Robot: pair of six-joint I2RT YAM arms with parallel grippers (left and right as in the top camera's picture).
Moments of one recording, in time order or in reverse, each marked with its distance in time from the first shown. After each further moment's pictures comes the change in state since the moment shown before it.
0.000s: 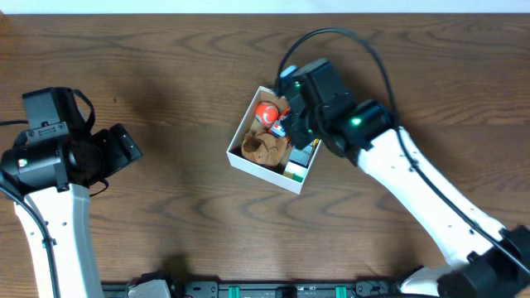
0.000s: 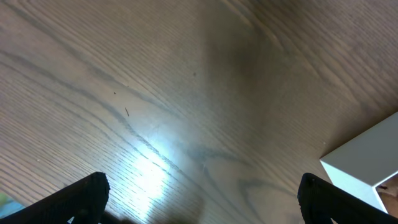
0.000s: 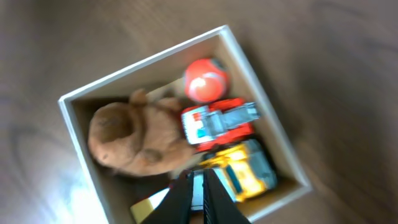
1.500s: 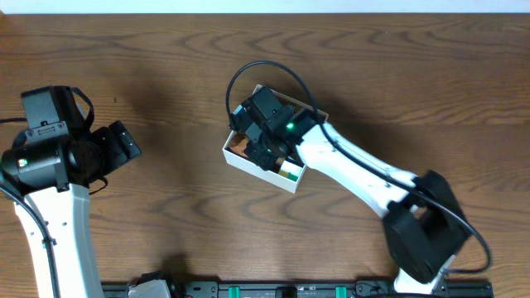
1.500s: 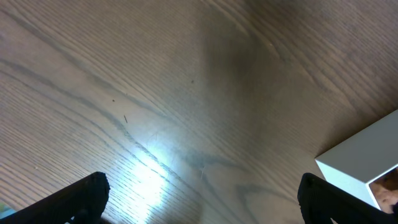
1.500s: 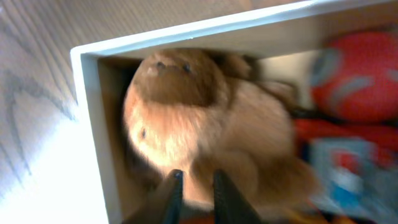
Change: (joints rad) left arm 0.000 0.000 0.000 0.025 0.000 0.003; right arm 0.128 0.262 0.006 0.084 -0.056 -0.067
